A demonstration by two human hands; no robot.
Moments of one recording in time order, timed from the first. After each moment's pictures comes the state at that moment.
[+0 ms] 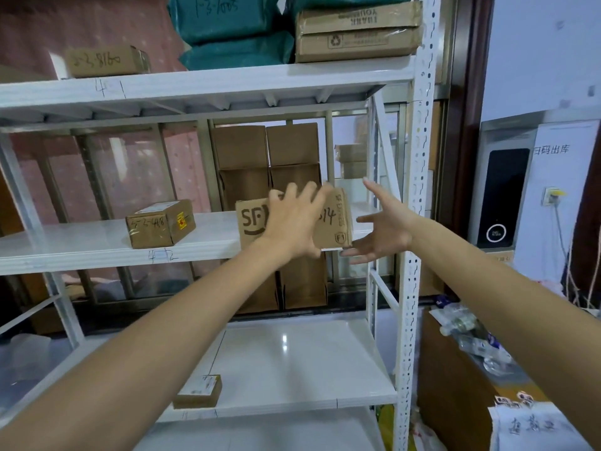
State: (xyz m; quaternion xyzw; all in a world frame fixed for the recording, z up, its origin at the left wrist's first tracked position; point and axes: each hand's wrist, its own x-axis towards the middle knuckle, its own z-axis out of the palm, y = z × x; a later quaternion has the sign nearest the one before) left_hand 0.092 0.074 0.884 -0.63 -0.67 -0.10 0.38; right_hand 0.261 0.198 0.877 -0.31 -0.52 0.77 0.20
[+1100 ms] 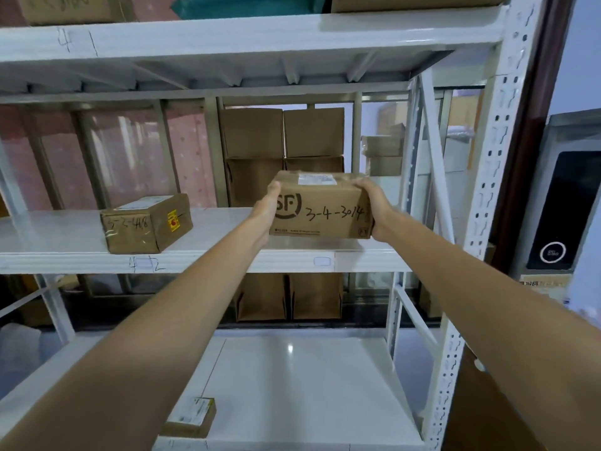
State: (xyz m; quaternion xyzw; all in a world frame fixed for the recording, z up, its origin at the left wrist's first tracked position) left_hand -0.072 0.218 0.872 -0.33 -0.62 -0.65 -0.30; right_hand 0.107 0.334 0.875 -0.35 -0.59 0.62 0.37
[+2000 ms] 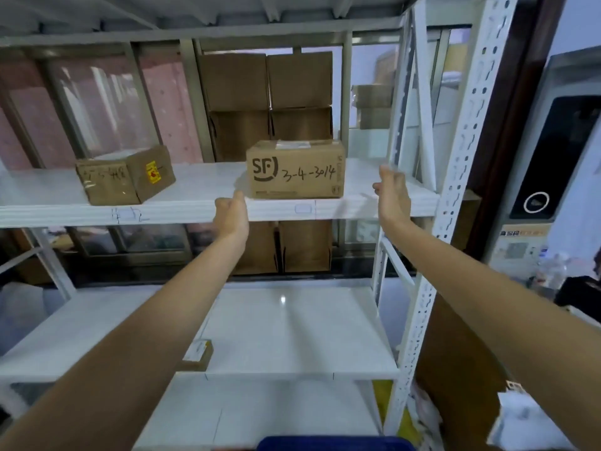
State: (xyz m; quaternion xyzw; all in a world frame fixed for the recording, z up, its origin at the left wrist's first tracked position) left_hand -0.050 0.179 0.769 -0.20 -0.70 -0.67 -0.13; right_hand 0.182 0.300 0.782 -0.41 -0.59 0.45 0.53
